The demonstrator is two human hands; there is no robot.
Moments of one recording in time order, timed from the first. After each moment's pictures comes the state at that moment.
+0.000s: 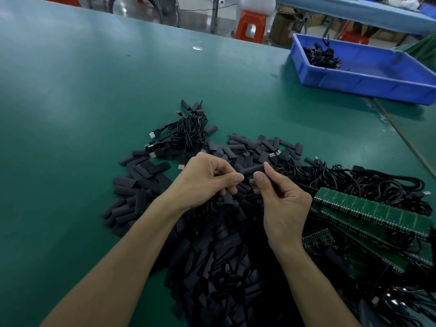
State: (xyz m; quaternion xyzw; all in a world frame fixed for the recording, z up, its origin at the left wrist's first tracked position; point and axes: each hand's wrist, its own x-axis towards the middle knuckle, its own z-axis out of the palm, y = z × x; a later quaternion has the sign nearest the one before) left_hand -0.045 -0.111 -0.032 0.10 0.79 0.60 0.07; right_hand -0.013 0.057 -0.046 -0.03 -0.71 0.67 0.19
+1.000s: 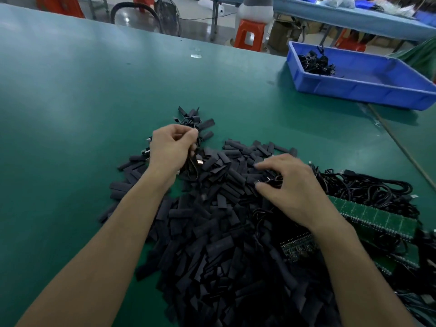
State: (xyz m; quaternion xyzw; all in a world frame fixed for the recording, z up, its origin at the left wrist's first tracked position) left_hand -0.092 -0.137 -0.020 -0.14 0.71 0.68 -0.14; right_hand -0.044 0.108 0.017 0.16 -0.96 0.21 0.03
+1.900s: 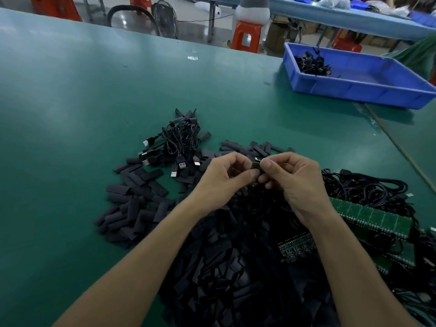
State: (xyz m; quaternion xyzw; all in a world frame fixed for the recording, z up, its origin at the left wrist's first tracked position) left_hand -0.055 -0.059 -0.028 0.12 0.72 0.69 0.01; right_hand -0.052 0.109 0.007 0.05 -0.71 0.70 0.00
